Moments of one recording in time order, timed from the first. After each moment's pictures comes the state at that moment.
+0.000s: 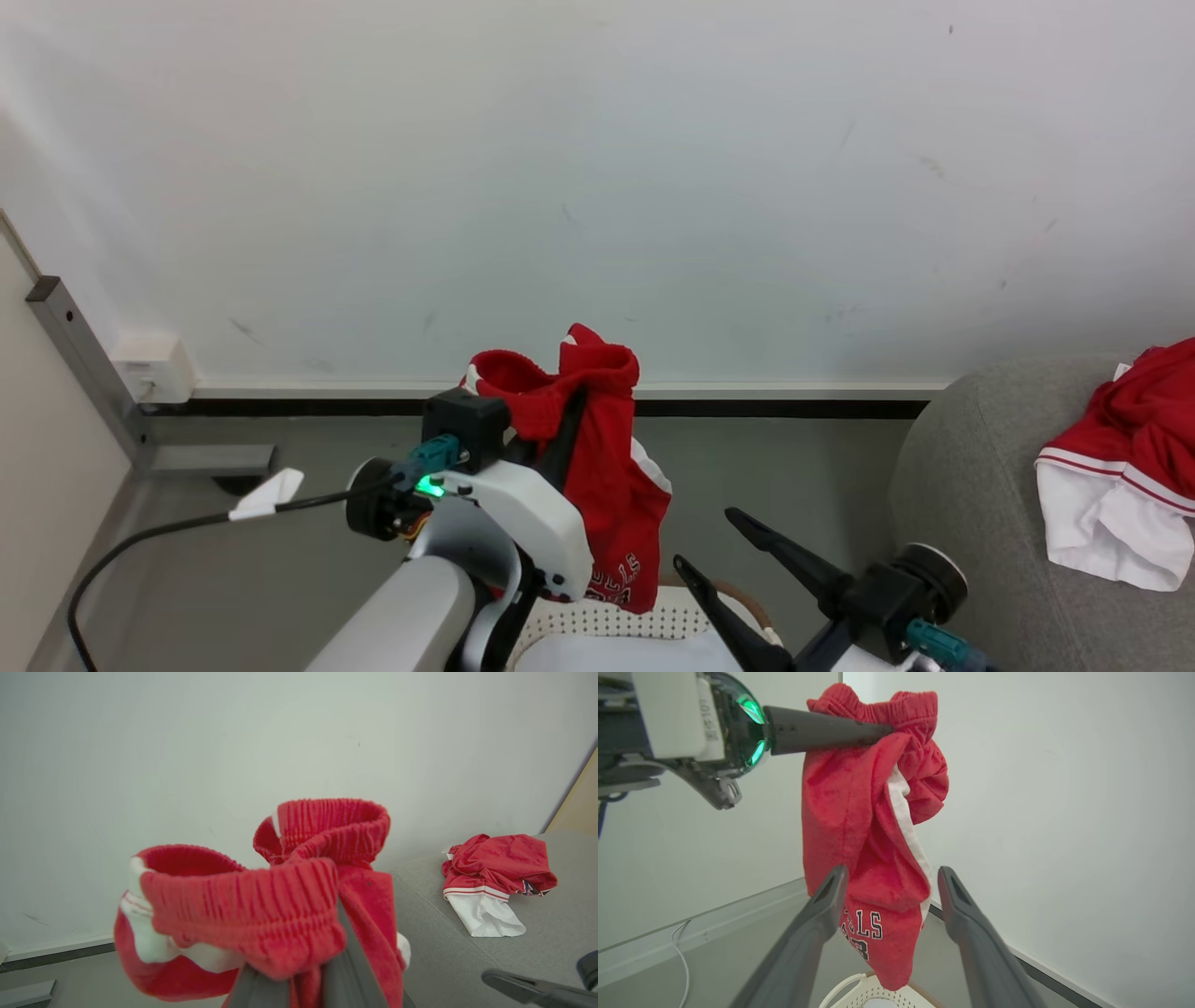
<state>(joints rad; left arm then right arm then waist) -0.47 0.18 -0.61 0.21 -0.47 0.17 0.05 -0.34 -0.25 0.80 0.30 0.49 0.13 -0.26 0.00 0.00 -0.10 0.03</state>
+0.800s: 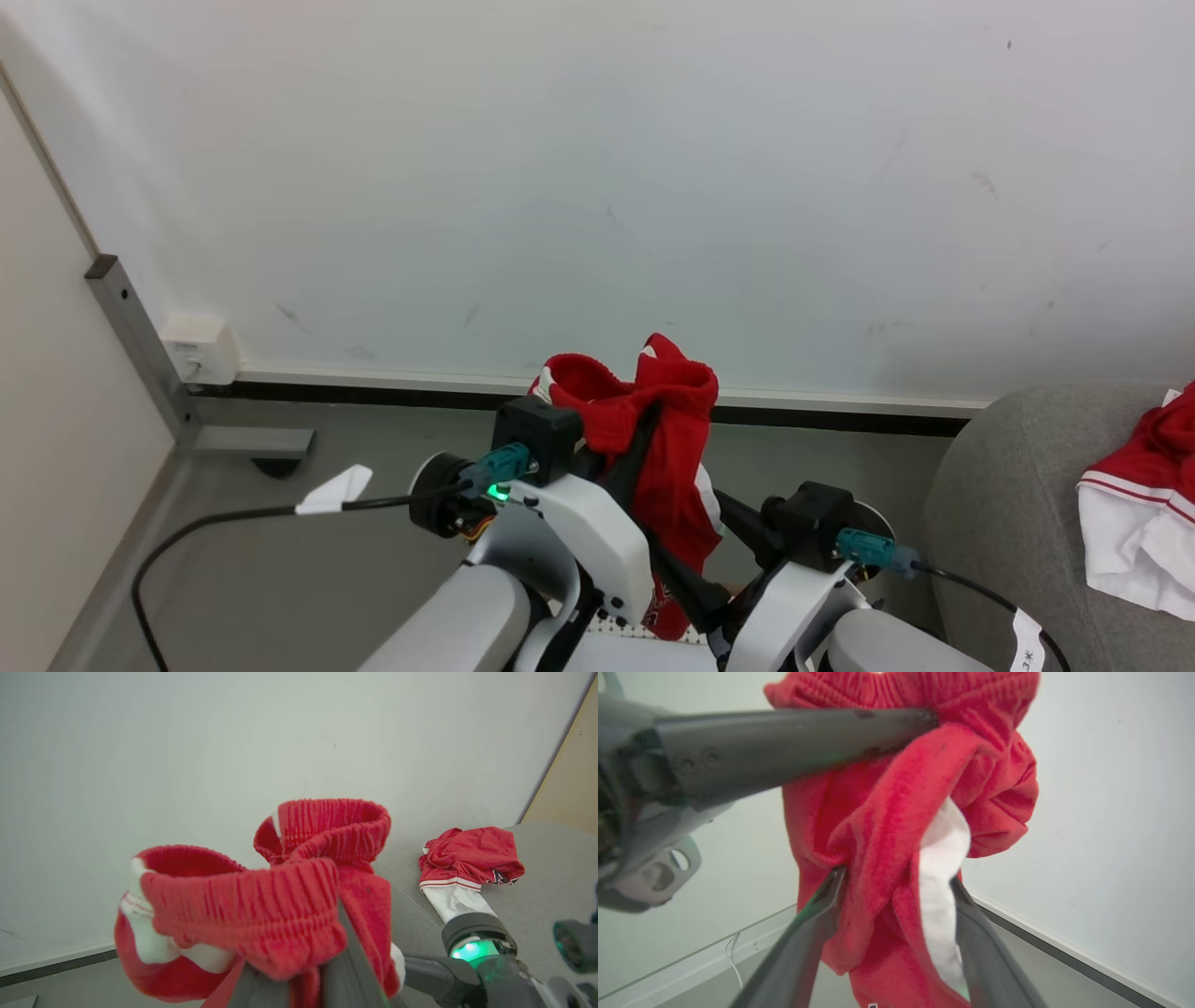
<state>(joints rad) -0.49 0.14 -0.69 0.18 -0.46 0.15 0.08 -0.60 -0.15 1.03 0.54 0.82 0.13 -0.26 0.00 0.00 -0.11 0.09</state>
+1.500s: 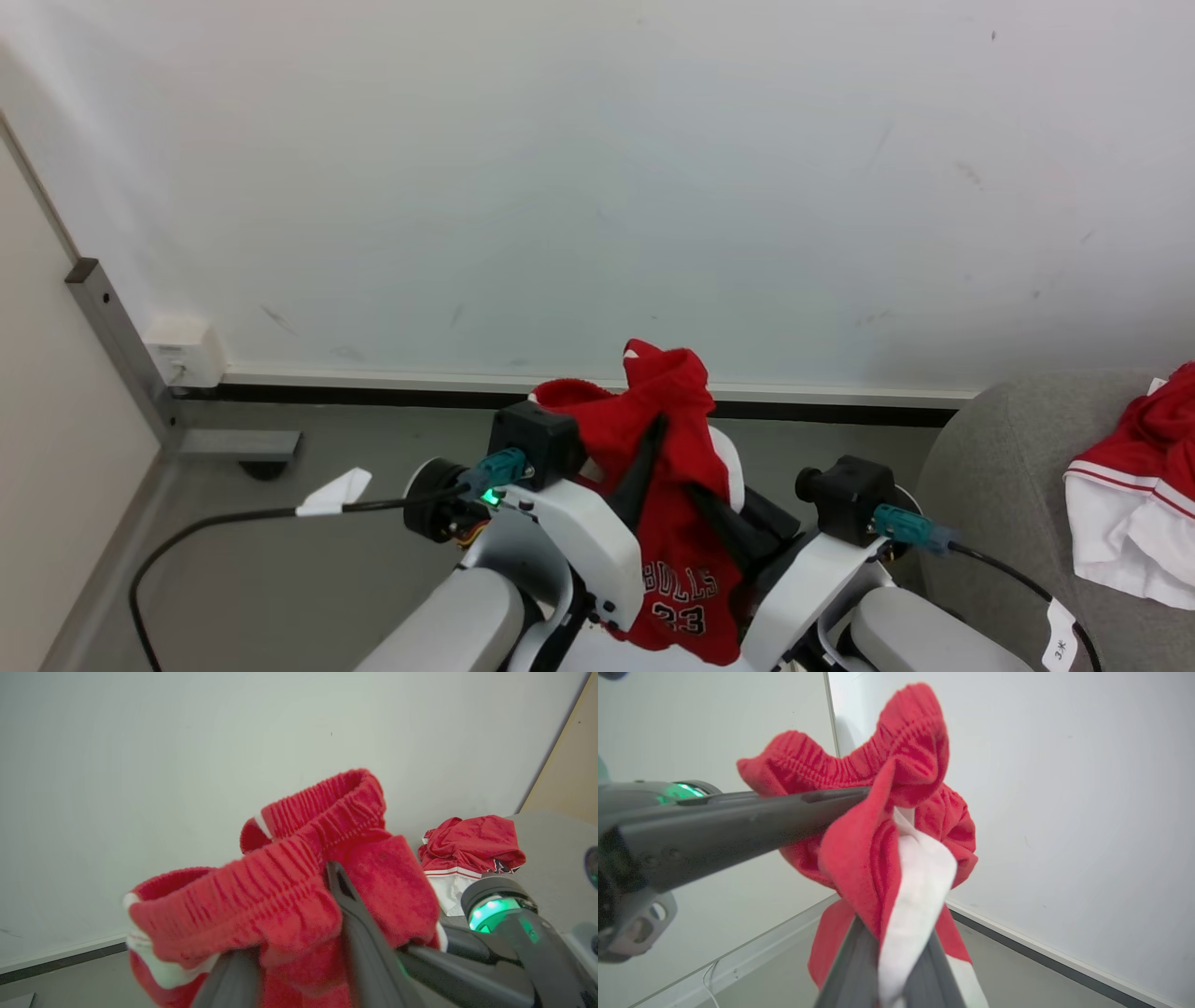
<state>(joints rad) -0.49 0.15 -0.70 0.20 -0.47 0.16 0.07 -0.59 -0.15 0.93 0.54 0.80 0.13 -0.26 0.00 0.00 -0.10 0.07</state>
